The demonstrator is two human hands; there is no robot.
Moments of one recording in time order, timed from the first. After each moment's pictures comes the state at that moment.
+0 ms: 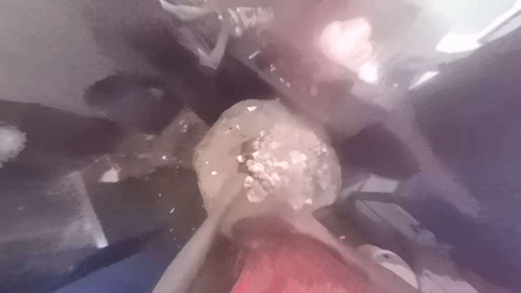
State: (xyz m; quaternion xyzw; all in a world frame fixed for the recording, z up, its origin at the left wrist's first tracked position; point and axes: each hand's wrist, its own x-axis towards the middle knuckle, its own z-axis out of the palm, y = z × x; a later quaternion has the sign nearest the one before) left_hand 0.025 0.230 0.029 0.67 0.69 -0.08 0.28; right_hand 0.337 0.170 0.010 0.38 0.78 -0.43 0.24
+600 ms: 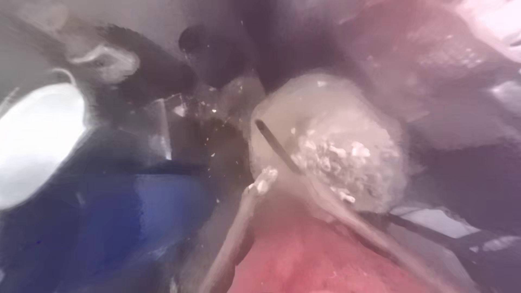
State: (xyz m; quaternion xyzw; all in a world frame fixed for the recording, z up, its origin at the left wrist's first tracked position) left_hand 0.027 0.005 -0.008 -0.06 0.74 0.47 0.48; right_hand 0.242 0.199 0.105 0.34 0.77 -0.53 0.02
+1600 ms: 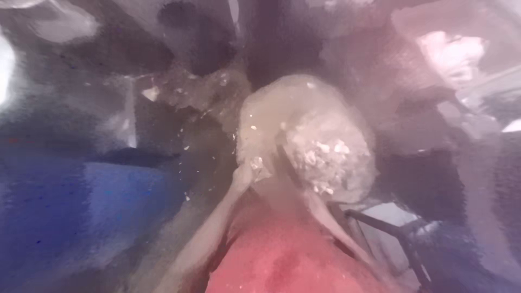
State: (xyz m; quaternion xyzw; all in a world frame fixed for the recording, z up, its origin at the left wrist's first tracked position) left_hand 0.012 0.077 0.015 0.36 0.87 0.06 0.34; right_hand 0.325 0.136 0.025 0.51 0.65 -0.56 0.04
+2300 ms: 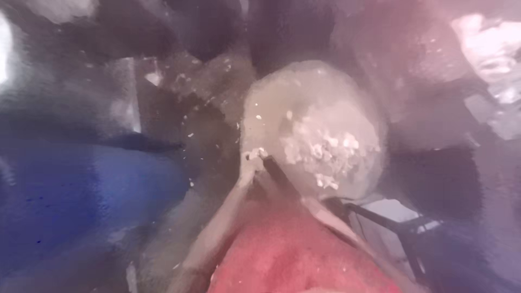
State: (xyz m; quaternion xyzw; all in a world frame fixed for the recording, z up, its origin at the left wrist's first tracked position) left_hand 0.027 0.060 -0.026 0.07 0.74 0.51 0.42; right_hand 0.341 0.130 0.010 0.37 0.63 -0.66 0.18
